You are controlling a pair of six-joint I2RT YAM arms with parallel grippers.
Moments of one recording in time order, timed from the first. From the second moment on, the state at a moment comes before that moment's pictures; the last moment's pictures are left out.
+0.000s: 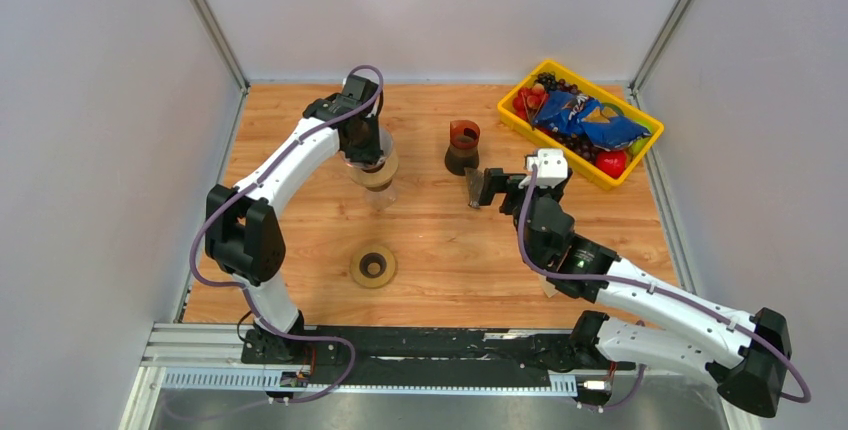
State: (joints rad) left arm -0.41 1.75 1.58 -0.85 -0.10 -0.43; right arm 0.97 0.89 0.70 0.08 0.89 0.21
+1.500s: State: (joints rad) left arm -0.45 1.79 1.70 -0.94 -0.18 -0.42; right arm 0.96 0.90 0.70 0.08 0.89 0.21
